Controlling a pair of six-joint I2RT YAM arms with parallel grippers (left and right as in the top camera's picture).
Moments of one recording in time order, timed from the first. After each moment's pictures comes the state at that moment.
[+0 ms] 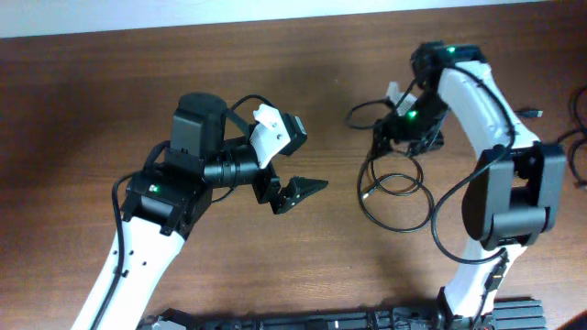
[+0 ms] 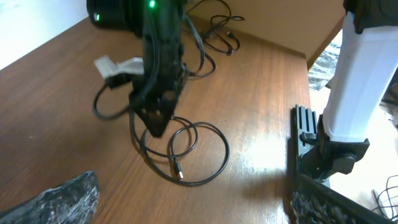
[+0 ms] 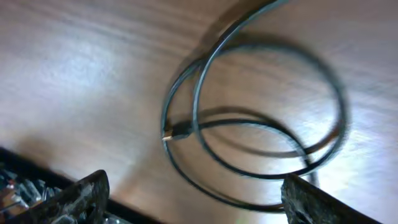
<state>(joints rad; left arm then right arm) -0.41 1.24 1.19 -0.60 0.83 0.34 0.05 2.02 1.64 -1.39 -0.32 -0.14</state>
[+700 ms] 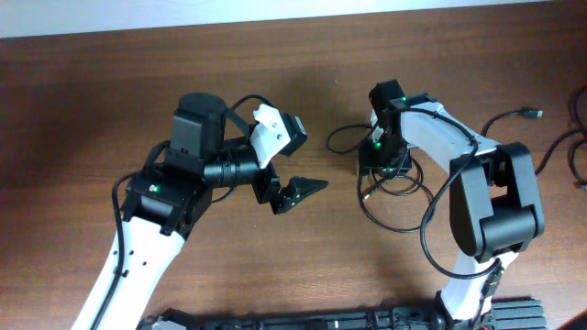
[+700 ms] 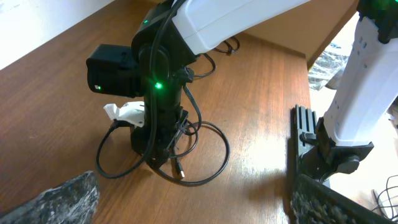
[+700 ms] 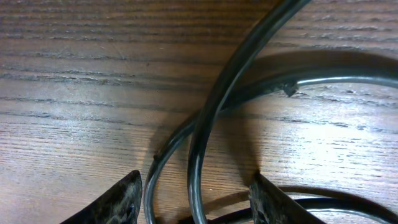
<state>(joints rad) -0.41 1.24 1.19 -0.60 0.83 0.34 0.20 1.98 1.28 -0.91 -0.17 0.26</state>
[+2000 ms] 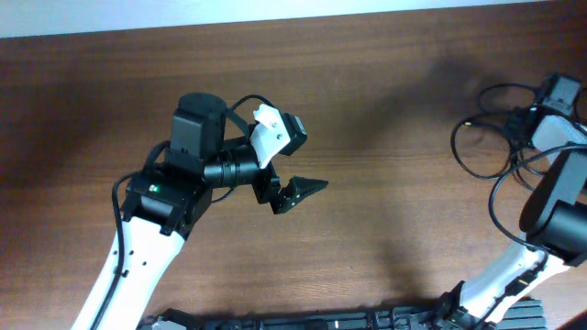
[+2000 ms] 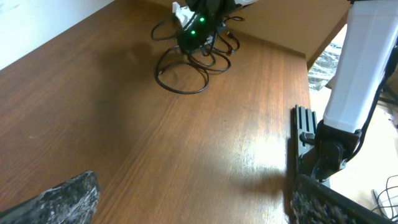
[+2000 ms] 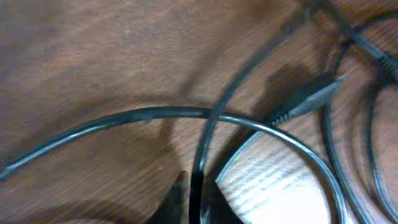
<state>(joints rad) -0.41 1.24 1.19 -0.60 0.83 0.34 -0.52 2.01 1.25 -0.26 0.16 0.00</state>
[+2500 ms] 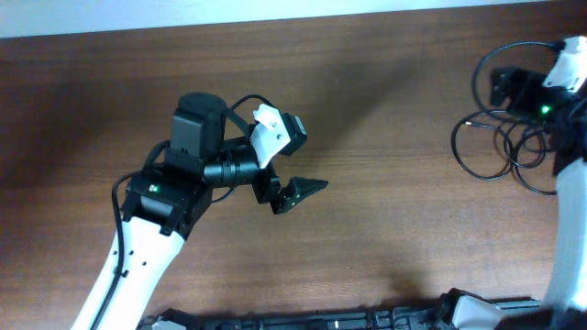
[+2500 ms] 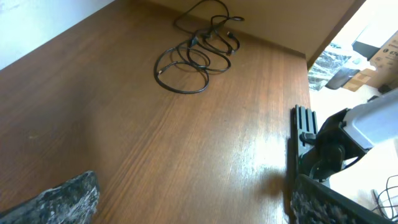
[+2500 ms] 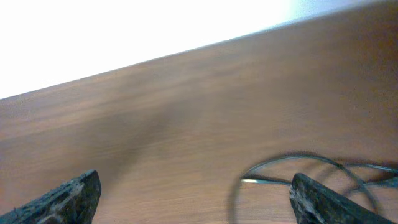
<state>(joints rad) -0.41 1.24 1.19 -0.60 0.83 0.34 -0.42 1.32 1.25 -0.56 -0.39 0.00</state>
